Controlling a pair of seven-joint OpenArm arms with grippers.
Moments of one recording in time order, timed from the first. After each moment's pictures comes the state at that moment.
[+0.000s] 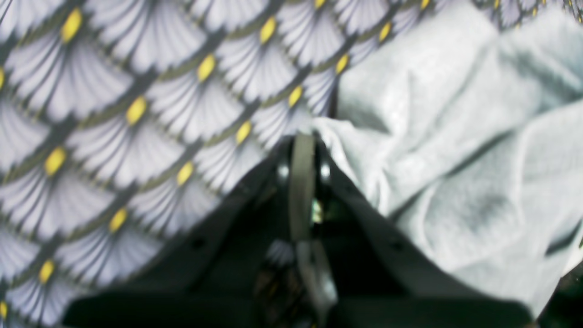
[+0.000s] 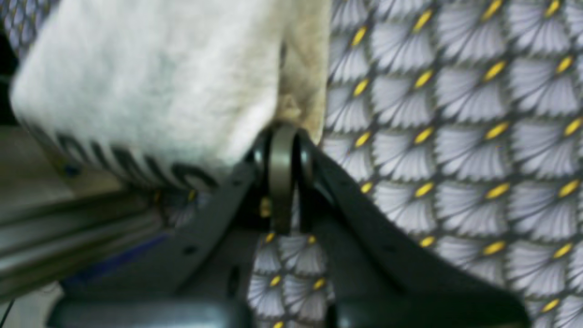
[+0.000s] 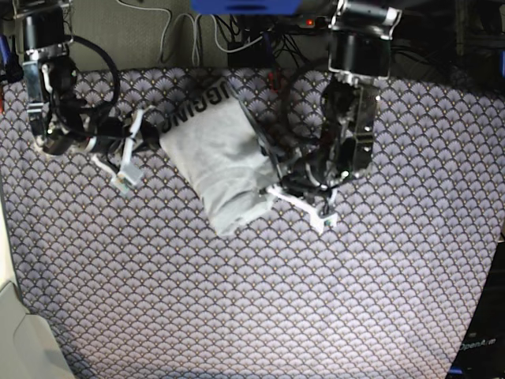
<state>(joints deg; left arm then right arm) -8.8 3.0 4.9 75.4 -26.5 13.3 52.3 -5.5 24.7 -1.5 89.9 42.0 39.7 -59.0</state>
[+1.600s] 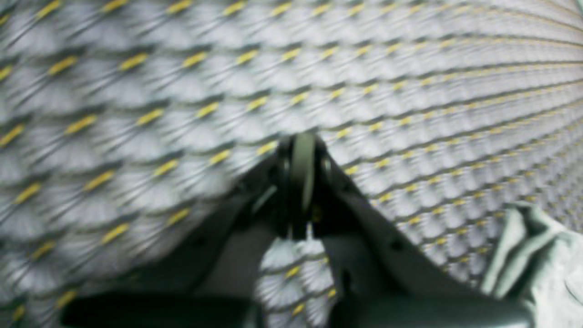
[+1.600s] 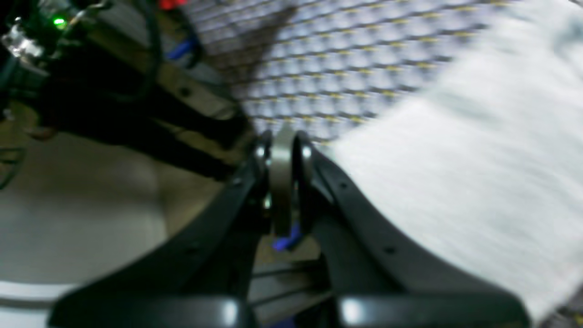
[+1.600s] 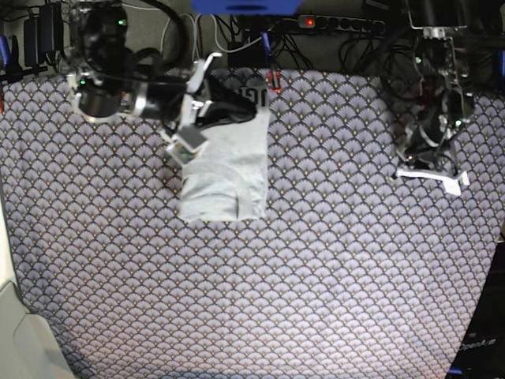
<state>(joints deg) 8.4 -15.2 -14.8 93.2 -42.3 14.5 42.4 -15.7 8.3 -2.9 114.4 54.2 39.7 -68.7</state>
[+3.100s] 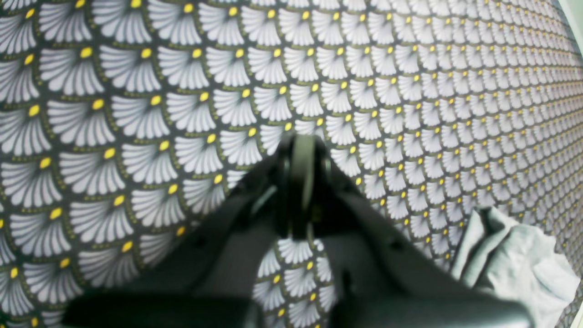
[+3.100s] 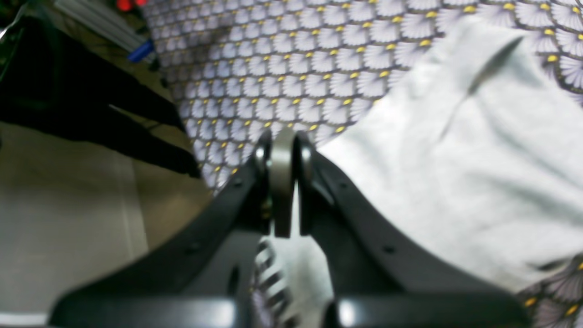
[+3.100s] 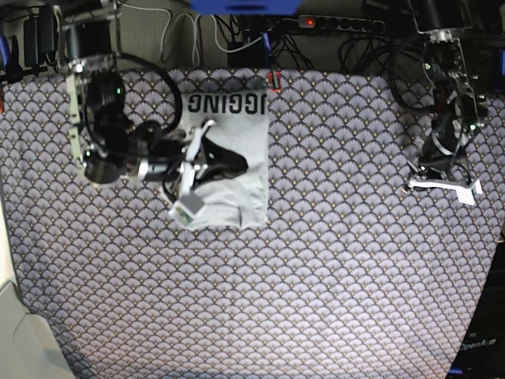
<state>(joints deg) 6.9 -15.1 -17.4 96.5 -42.3 14.2 44.9 4.8 11.2 -5.9 93.4 54.4 39.6 -67.5</state>
